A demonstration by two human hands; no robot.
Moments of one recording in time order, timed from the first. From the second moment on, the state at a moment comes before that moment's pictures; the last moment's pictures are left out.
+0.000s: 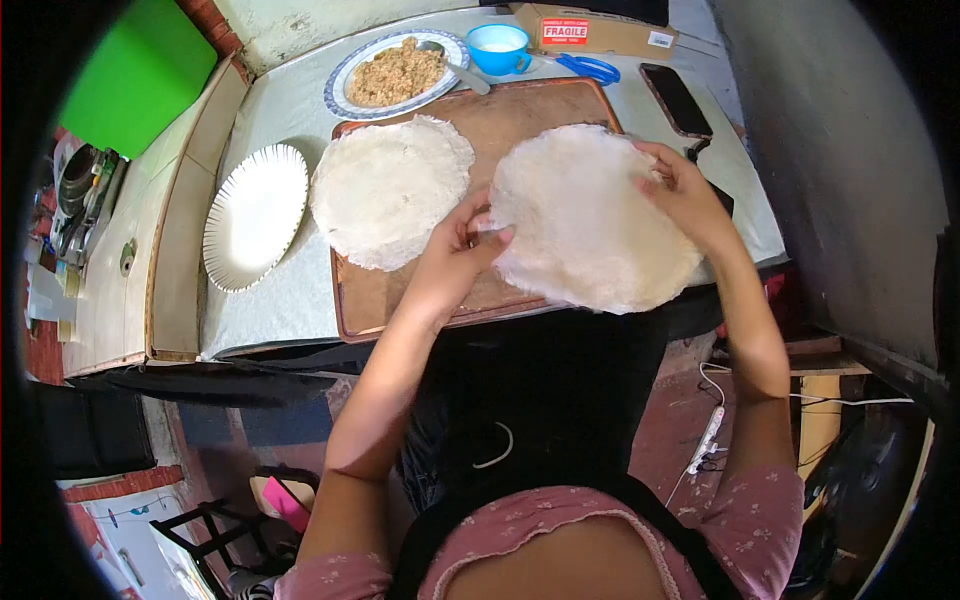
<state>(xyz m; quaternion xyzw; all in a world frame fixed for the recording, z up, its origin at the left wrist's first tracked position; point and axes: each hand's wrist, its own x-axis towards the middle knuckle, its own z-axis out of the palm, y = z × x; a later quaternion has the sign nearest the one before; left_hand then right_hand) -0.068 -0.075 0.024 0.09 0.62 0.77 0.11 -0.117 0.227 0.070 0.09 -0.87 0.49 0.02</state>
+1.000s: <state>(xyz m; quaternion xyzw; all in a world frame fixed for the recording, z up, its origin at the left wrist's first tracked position) -0.032 -0.061 0.037 0.09 0.59 0.80 0.01 -0.031 0.123 0.062 0.21 -0.88 0.41 0.10</state>
